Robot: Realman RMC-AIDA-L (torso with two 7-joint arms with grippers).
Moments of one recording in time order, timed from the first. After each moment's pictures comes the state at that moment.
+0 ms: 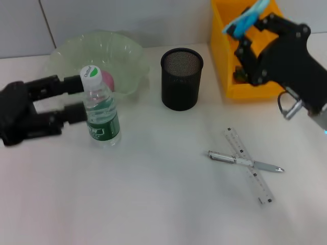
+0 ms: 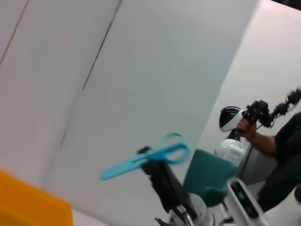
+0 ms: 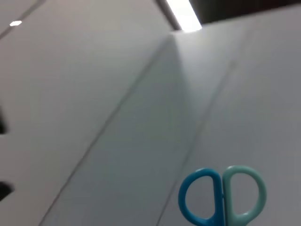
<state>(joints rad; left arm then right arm) -0.47 -2.00 0.71 0.86 1.66 1.99 -1.74 0.57 2.08 -0.22 -0.13 -1.68 -1.82 0.10</state>
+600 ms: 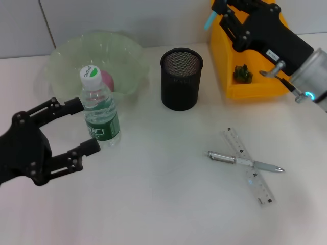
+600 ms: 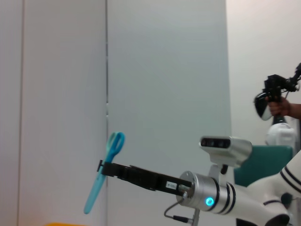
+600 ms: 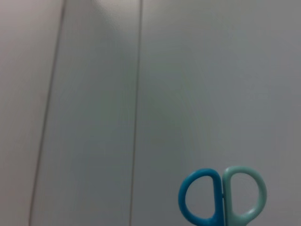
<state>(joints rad) -0.35 -2.07 0.72 0.66 1.64 1.91 -1.05 0.69 2.08 -0.18 -0.19 -1.68 -1.51 0.63</state>
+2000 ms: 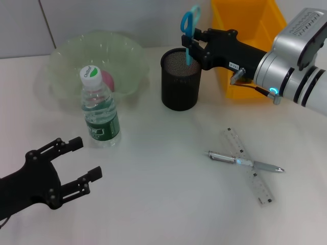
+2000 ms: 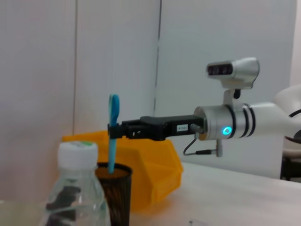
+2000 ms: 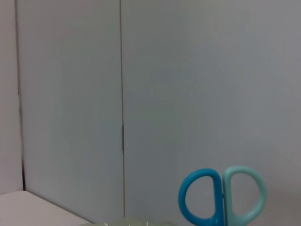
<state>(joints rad) -0.27 -2.07 0.83 0.50 1.65 1.65 -0.90 0.79 2.08 -0.42 -0.21 -1.69 -1.09 0.79</state>
